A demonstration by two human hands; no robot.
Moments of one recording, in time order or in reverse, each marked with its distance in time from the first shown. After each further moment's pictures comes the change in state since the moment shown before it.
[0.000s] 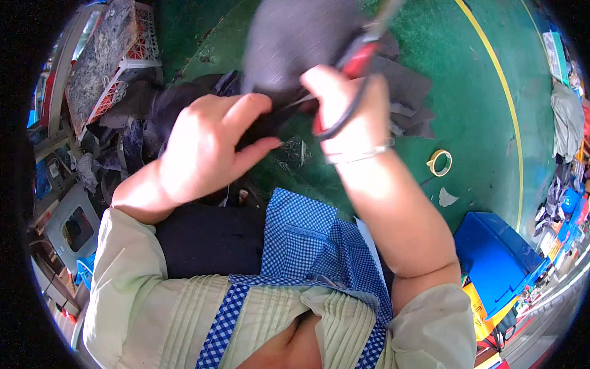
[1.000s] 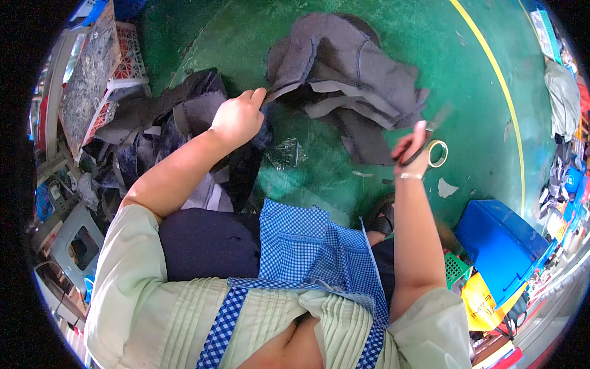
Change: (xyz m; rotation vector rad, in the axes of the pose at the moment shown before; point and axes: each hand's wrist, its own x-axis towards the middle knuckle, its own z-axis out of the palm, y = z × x) left_hand 0.014 -0.081 0.140 0.153 -0.238 -0.282; right_hand -0.007 0.110 -0.237 -0.130 0.513 0.313
